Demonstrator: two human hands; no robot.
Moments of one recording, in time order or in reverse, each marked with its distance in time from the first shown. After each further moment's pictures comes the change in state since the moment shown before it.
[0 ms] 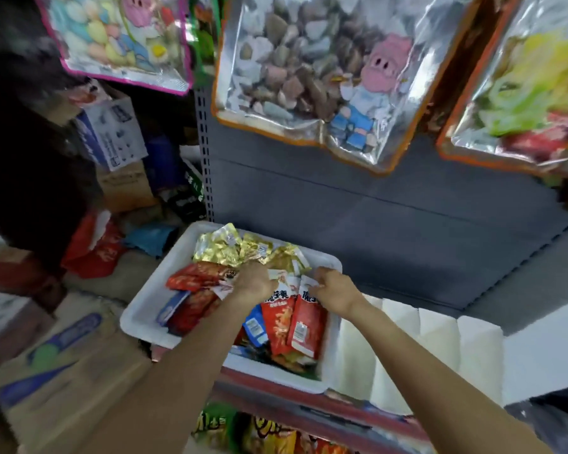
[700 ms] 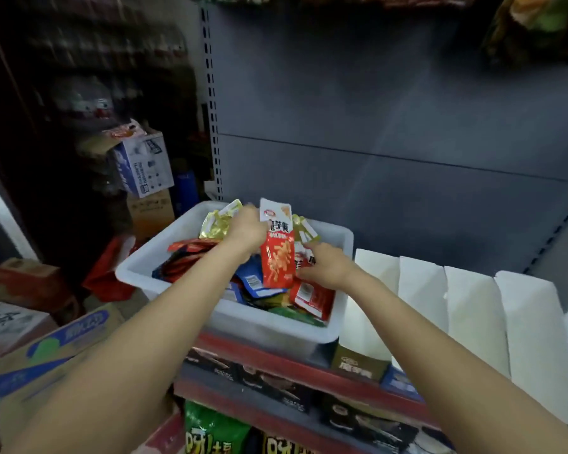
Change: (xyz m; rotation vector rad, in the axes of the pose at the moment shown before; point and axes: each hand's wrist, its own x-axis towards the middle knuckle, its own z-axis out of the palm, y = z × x) left_hand 0.002 -0.017 0.032 -0.629 0.415 0.108; right_hand 0.005 0.033 0.064 -0.055 0.141 -0.312
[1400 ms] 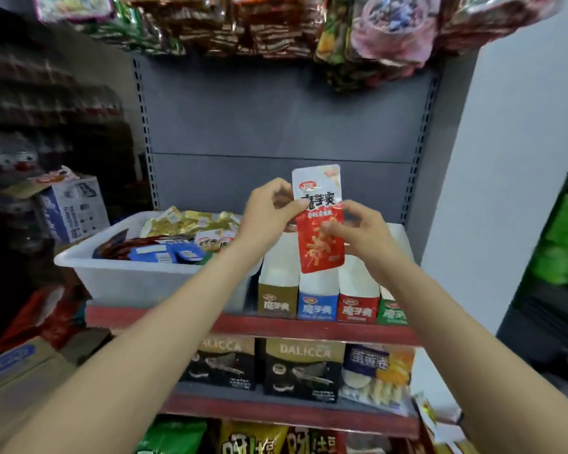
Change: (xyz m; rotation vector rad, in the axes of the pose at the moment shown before) left_hand -0.194 0.059 0.072 -0.337 -0.212 0.663; right_hand -0.210 0.065 -0.042 0.729 0.608 -0.133
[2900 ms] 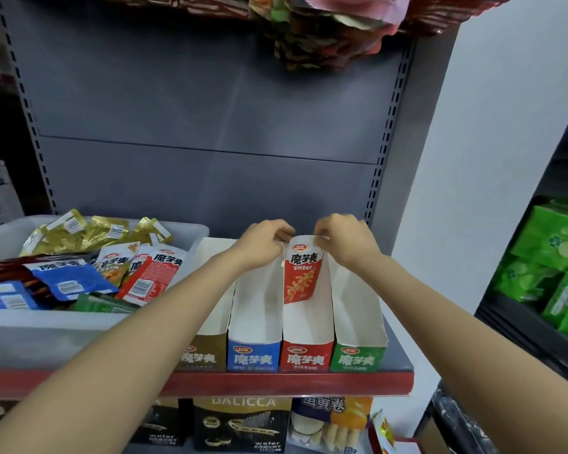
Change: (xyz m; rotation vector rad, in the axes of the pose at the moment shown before) left_hand 0.103 -0.102 0.102 0.533 -0.425 -0.059; right_hand 0.121 0.085 -0.079 -1.255 -0.059 -0.065
